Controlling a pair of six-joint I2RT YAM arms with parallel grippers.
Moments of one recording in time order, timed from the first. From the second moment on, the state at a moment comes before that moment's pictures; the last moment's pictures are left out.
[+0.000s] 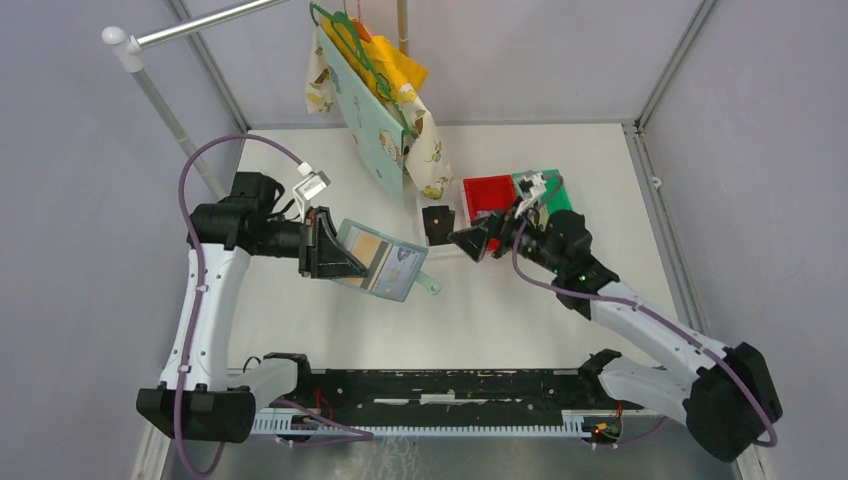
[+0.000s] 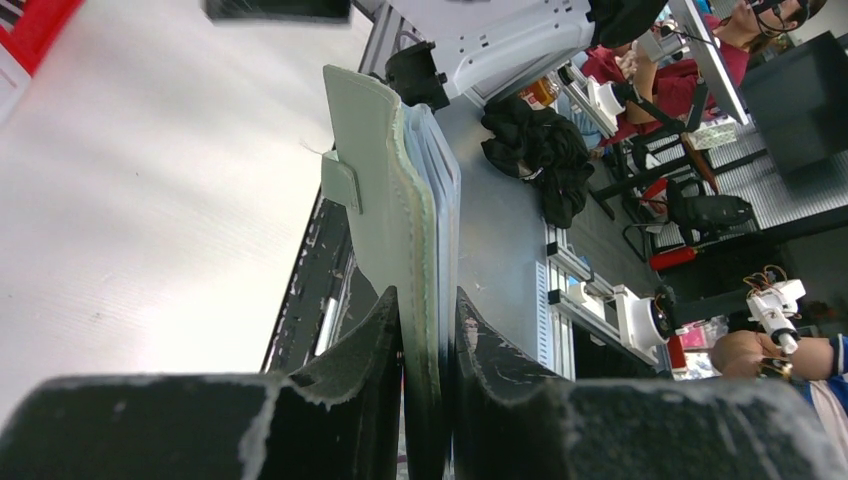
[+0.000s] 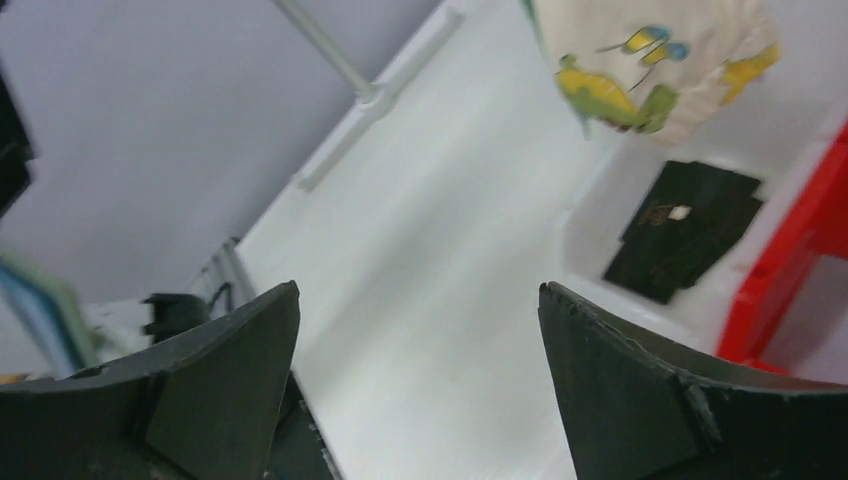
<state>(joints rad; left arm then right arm) -0.05 1.12 1.31 -1.47 1.40 0.51 0.58 1.11 0.70 0.28 -0.32 0.49</state>
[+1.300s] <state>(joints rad) -0.03 1.19 1.44 -1.47 1.44 0.51 1.07 1.41 0.54 1.43 -0.14 1.02</state>
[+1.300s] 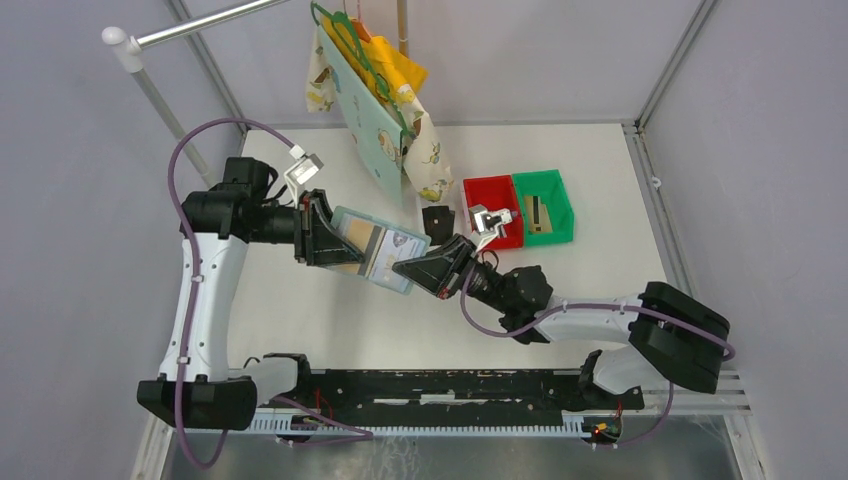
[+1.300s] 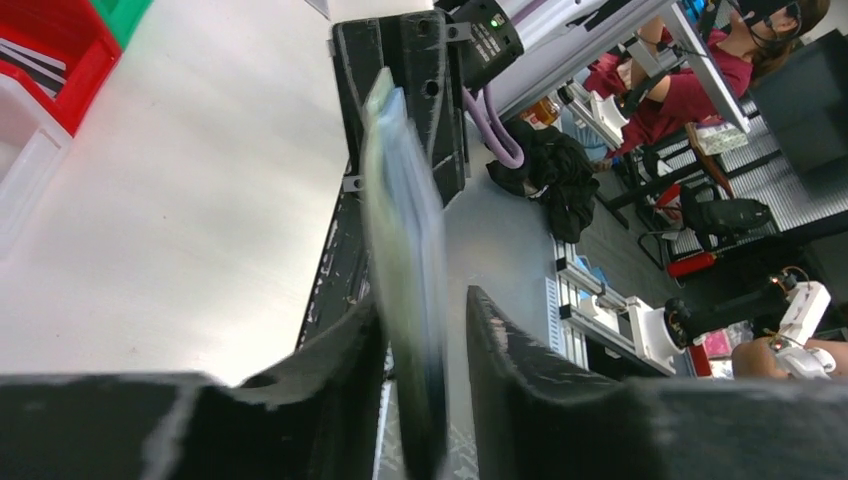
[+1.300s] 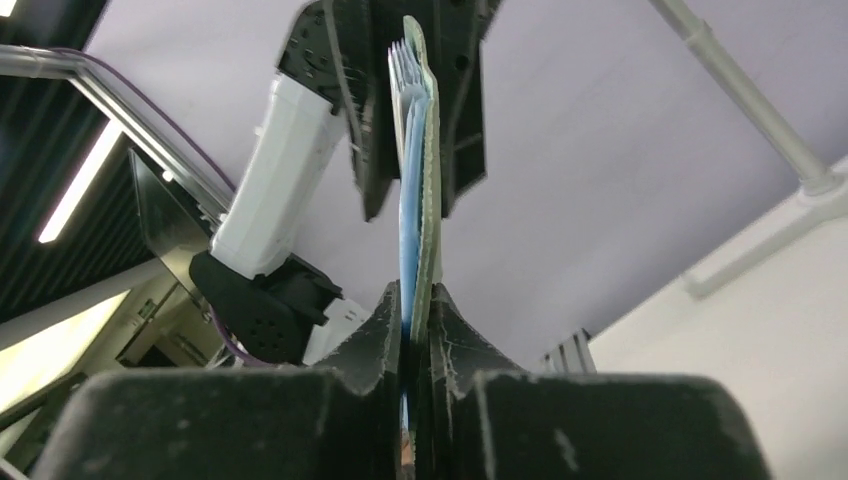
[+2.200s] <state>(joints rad) -0.05 1.04 1.36 -1.49 1.13 0.77 1.03 1.54 1.41 -0.47 -0.65 0.05</state>
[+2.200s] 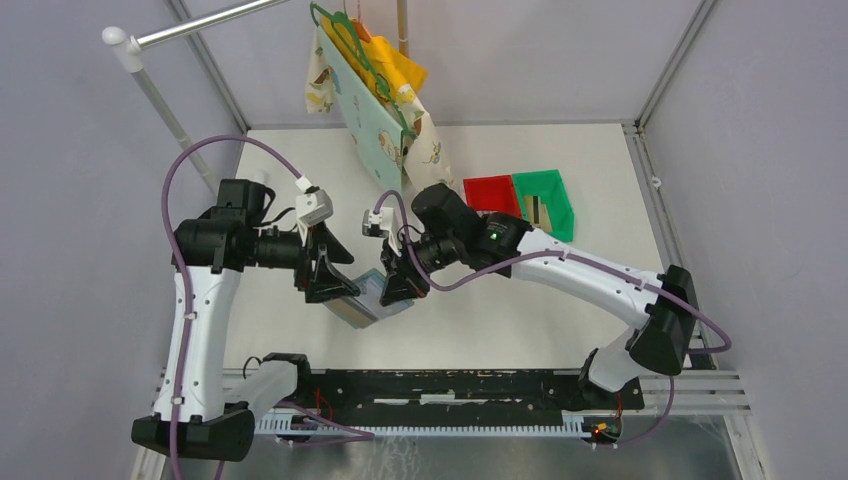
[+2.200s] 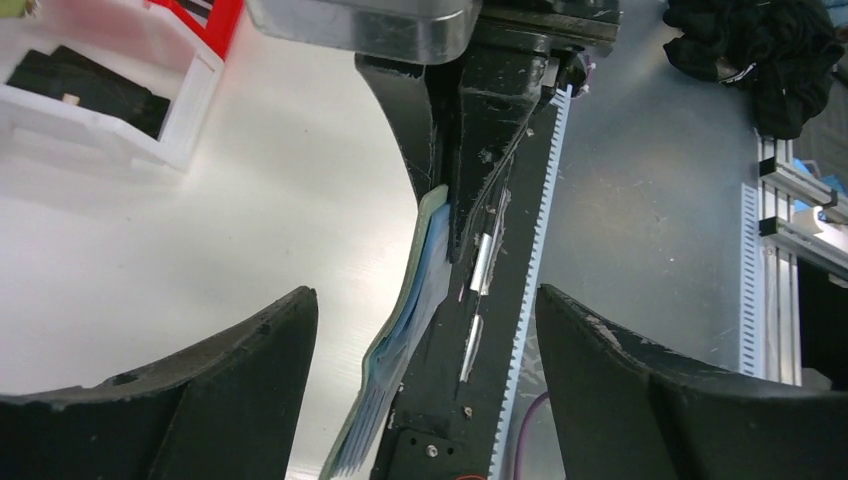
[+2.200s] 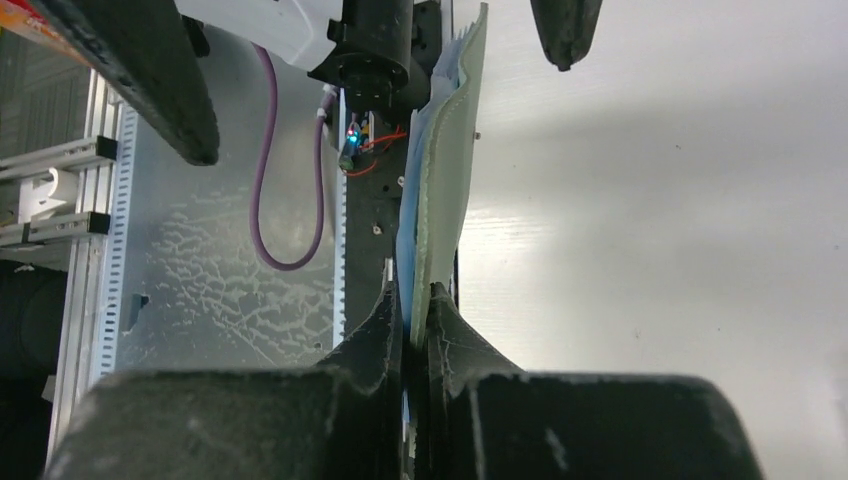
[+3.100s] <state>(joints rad) -0.07 1.02 1.27 -1.47 1.24 0.78 1.02 1.68 1.73 -0.67 -0.72 -0.04</state>
